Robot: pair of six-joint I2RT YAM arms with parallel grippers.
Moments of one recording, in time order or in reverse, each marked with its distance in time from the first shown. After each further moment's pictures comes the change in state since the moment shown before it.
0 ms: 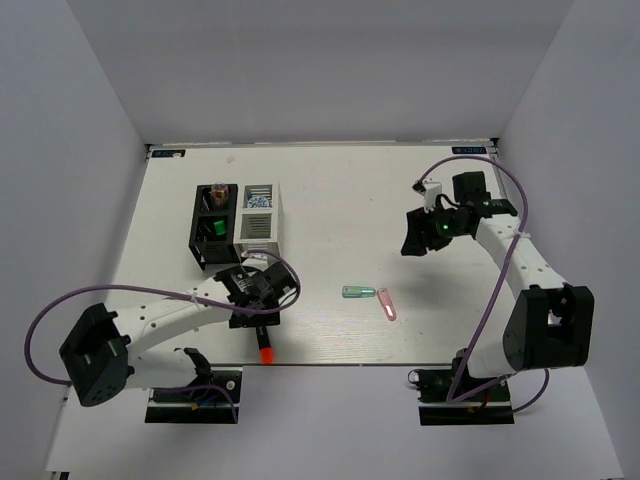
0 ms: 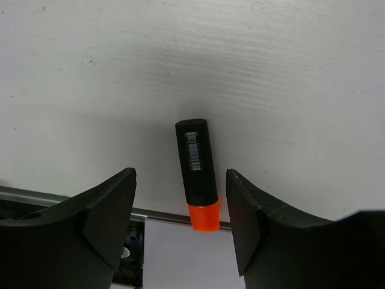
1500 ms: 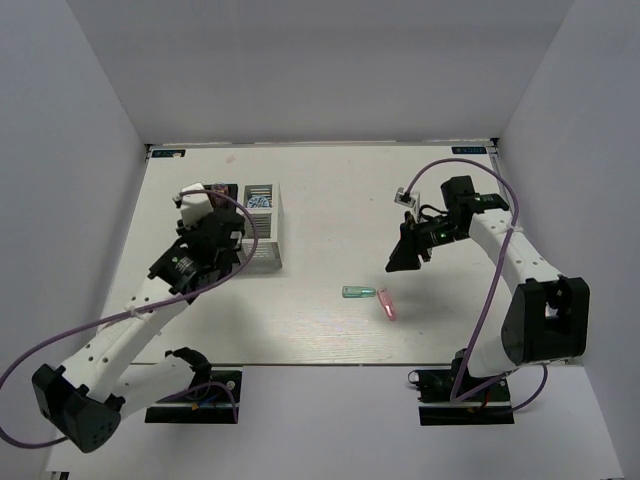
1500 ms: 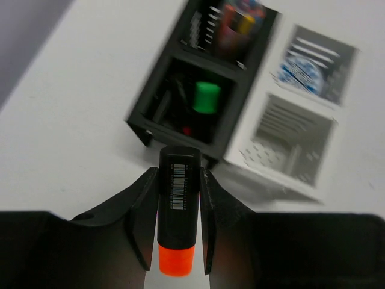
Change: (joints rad) left arm 0.287 -0.215 0.213 0.190 -0.486 0.270; right arm 0.053 0.041 0.039 -0.245 -0.429 -0.335
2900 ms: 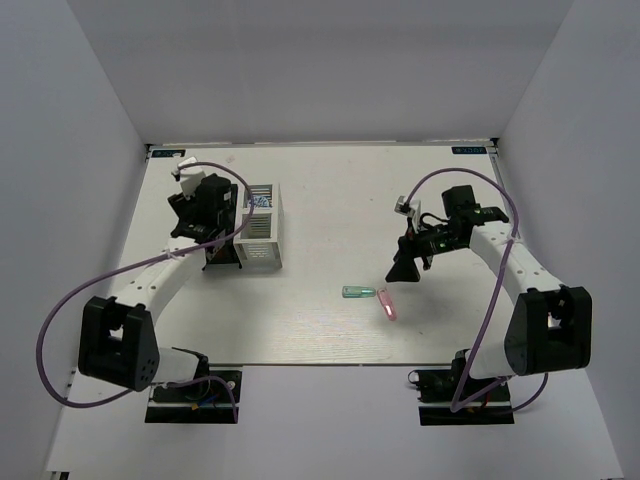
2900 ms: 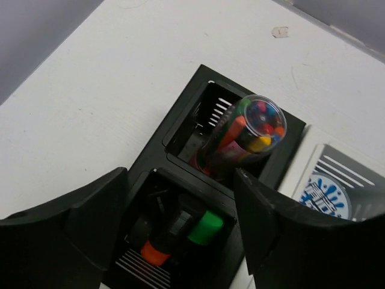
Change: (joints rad) left arm 0.373 0.367 -0.061 0.663 0.117 0.219; right arm 0.000 -0.066 -0.125 0.134 0.047 -0.011
